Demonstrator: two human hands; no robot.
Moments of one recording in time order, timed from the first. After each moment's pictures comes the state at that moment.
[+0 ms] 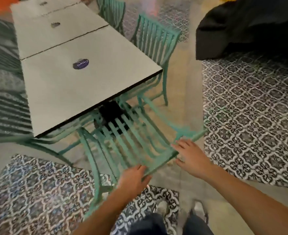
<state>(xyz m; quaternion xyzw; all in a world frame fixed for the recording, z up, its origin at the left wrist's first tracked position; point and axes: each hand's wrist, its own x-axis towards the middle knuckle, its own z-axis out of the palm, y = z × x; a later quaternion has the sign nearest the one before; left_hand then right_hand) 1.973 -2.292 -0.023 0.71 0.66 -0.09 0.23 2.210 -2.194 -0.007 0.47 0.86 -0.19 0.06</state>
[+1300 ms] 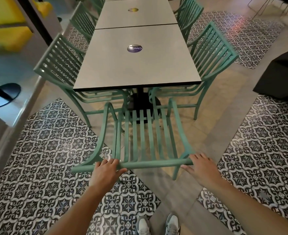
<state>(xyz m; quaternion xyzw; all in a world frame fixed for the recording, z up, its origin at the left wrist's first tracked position) 2.024 -2.369 -0.028 0.47 0.87 -0.04 0.14 2.300 -2.122 -0.041 0.37 0.92 -0.07 0.09</state>
